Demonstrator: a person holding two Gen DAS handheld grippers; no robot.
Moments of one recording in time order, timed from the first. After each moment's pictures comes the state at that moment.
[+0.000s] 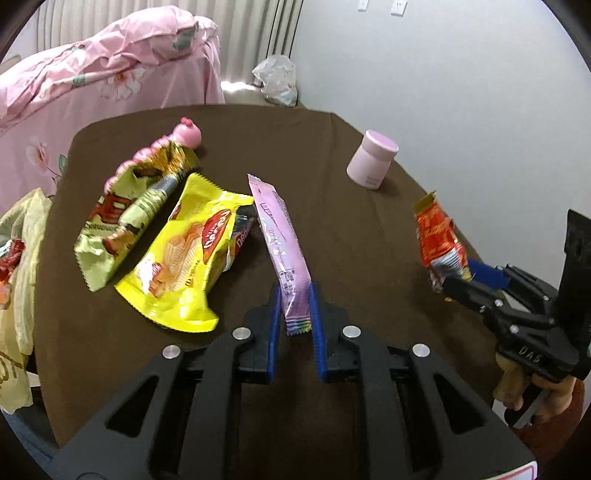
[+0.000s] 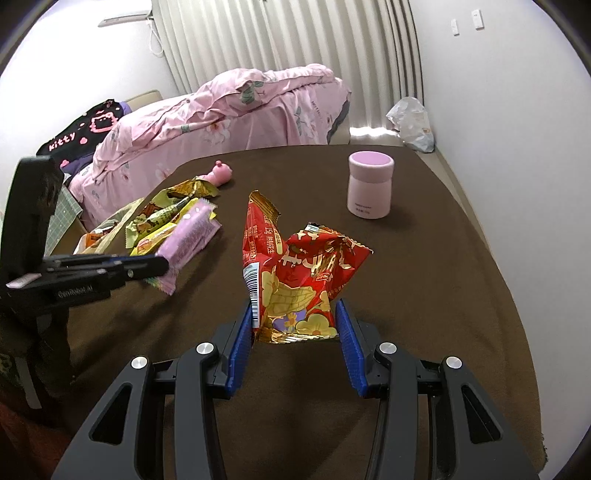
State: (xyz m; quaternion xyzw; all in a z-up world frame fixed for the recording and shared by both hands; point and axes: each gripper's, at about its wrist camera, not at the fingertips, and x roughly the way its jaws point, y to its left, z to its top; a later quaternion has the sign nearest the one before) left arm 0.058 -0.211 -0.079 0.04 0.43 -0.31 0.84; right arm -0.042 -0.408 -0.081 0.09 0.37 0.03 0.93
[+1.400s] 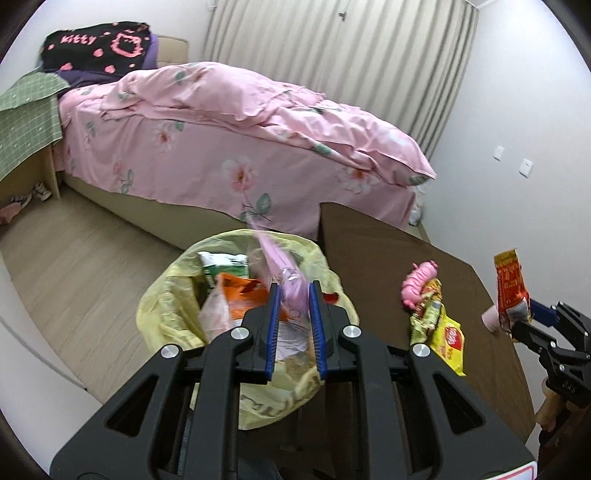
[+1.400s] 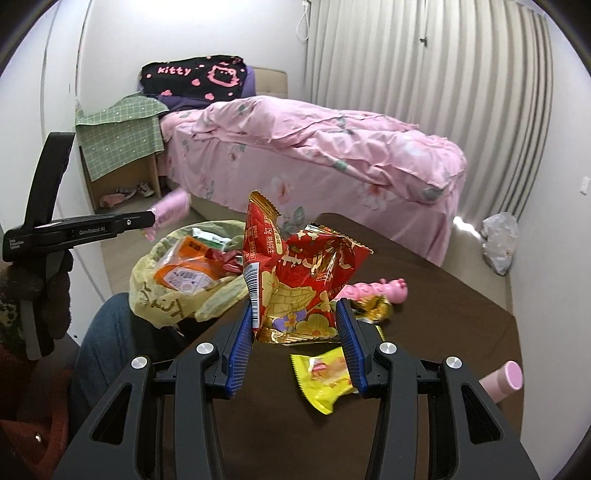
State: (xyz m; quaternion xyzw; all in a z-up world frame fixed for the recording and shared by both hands) left arm 0.073 0.086 -0.012 -0.13 0.32 -0.08 0.94; right arm 0.032 -0.188 0.029 -0.11 0.32 0.19 0.92
